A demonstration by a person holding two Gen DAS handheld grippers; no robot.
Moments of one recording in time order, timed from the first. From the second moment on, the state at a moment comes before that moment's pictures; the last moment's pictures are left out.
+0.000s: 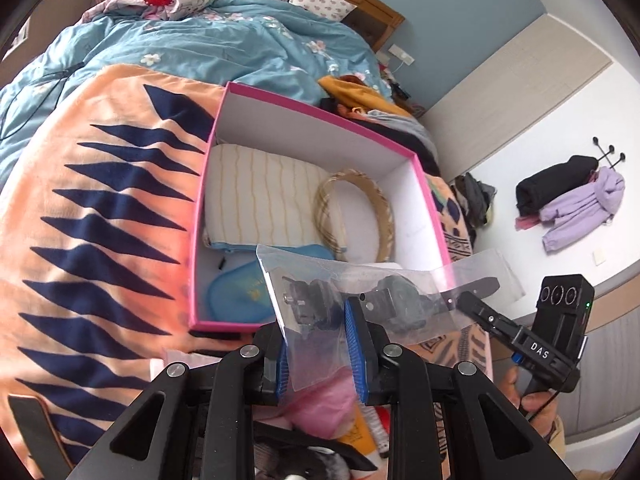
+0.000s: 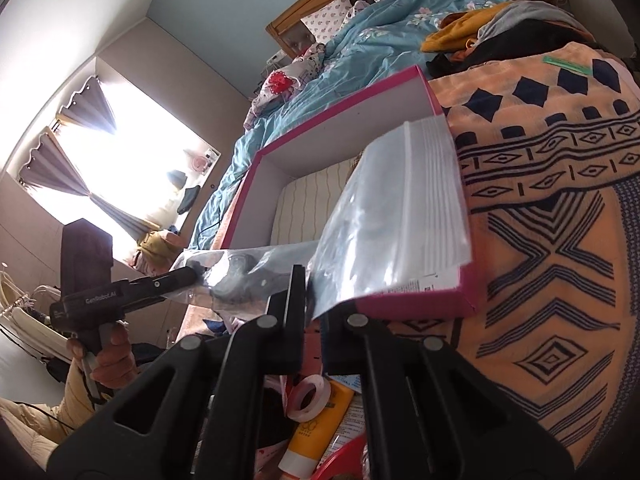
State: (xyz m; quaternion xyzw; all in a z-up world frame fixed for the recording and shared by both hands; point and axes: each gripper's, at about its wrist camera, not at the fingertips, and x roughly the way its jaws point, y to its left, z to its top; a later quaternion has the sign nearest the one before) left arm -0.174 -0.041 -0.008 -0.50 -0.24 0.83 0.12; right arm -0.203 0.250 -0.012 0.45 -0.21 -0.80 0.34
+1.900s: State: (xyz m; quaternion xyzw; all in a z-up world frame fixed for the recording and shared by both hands) left arm -0.212 -0.030 -0.049 -0.55 -0.10 0.83 0.05; right arm -0.242 0.190 -0.046 0.53 -0.04 -0.79 0.31
